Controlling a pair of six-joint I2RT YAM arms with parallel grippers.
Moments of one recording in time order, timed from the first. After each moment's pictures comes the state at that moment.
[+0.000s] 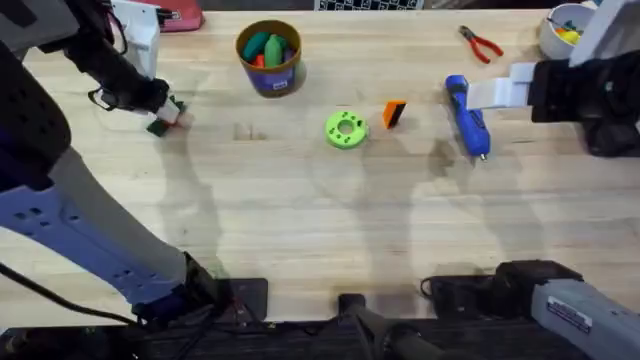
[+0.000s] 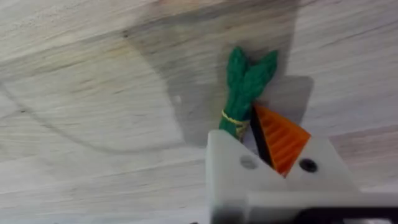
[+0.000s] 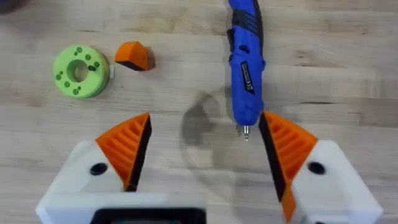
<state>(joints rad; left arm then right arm) 0.39 2.01 1.47 -0.95 0.06 0.60 -0.01 1.04 1.08 -1.00 -0.06 0.00</state>
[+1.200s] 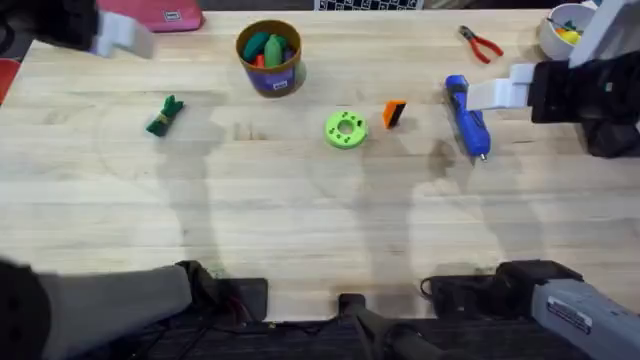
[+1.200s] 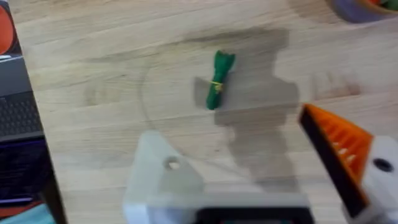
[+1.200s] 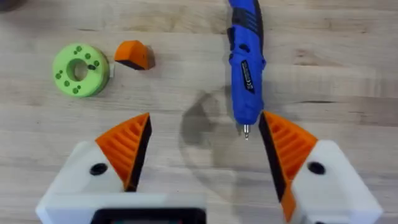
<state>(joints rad) 0.35 1.48 1.58 -1.14 0.11 0.49 -0.01 1.04 1.08 -1.01 -0.06 0.00</state>
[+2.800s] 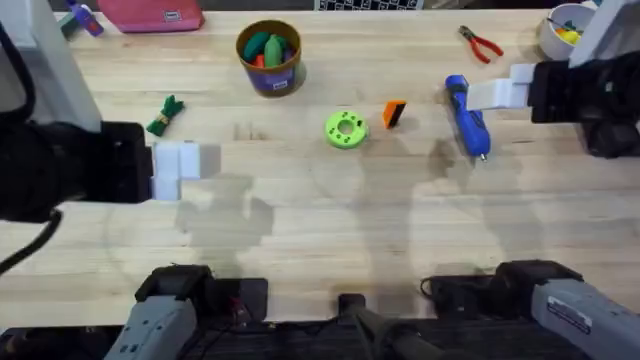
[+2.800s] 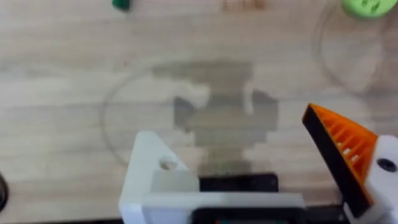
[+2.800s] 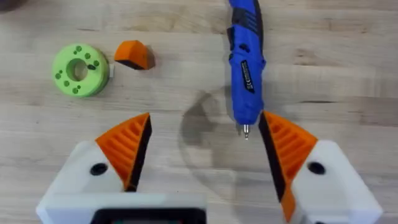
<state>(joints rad) 0.04 0.79 1.20 -1.41 0.05 0.04 -0.01 1.04 1.08 -1.01 -0.06 0.00</state>
